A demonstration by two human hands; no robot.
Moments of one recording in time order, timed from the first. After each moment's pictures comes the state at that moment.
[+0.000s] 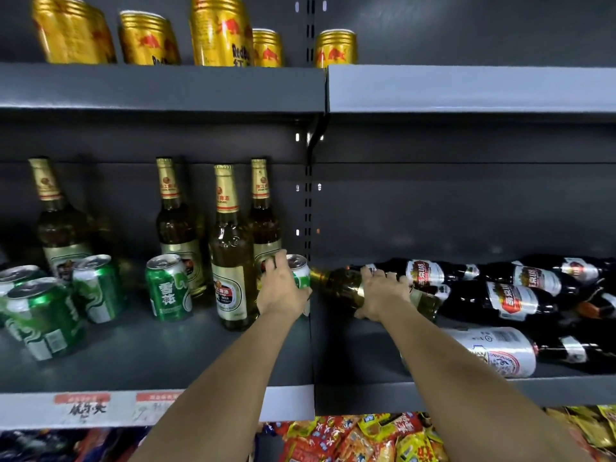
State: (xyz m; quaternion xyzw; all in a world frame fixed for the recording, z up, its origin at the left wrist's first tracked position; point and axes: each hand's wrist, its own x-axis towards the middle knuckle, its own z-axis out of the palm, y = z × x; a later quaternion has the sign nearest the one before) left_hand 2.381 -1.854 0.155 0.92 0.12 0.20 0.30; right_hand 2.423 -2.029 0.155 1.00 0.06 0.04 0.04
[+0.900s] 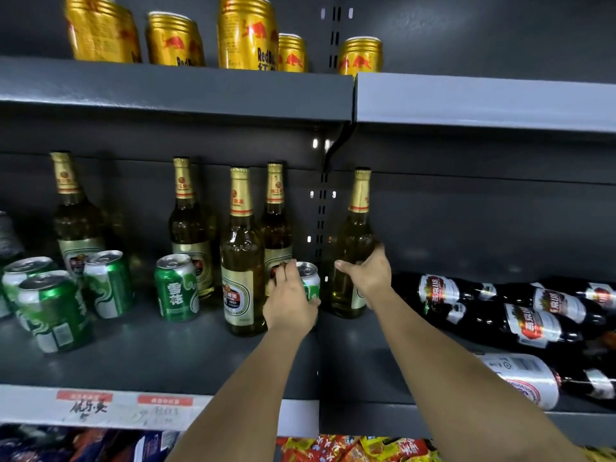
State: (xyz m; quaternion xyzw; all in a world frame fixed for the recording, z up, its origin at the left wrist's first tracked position) left_hand 2.379 -1.853 0.148 0.93 0.12 0.21 0.26; right_hand 2.455 -1.985 0.180 0.83 -0.02 0.12 -0.54
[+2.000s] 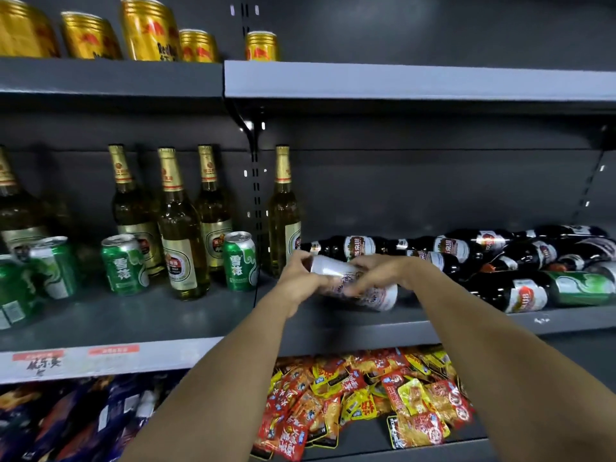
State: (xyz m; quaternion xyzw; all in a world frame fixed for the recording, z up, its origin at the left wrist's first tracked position) left_hand 2.327 -1.975 0.156 0.79 -0.01 0.04 0.62; right_hand 2.353 -2.158 0.201 0.93 0.11 -0.21 -0.27
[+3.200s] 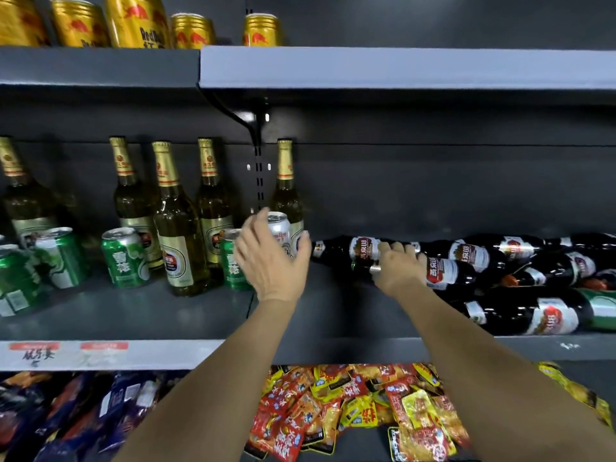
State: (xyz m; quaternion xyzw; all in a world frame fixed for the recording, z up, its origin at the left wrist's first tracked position) left_hand 2.341 -1.980 0.163 0.76 0.12 0.56 0.29; right_hand 2.406 -2.169 0.160 0.99 0.02 0.13 -0.03
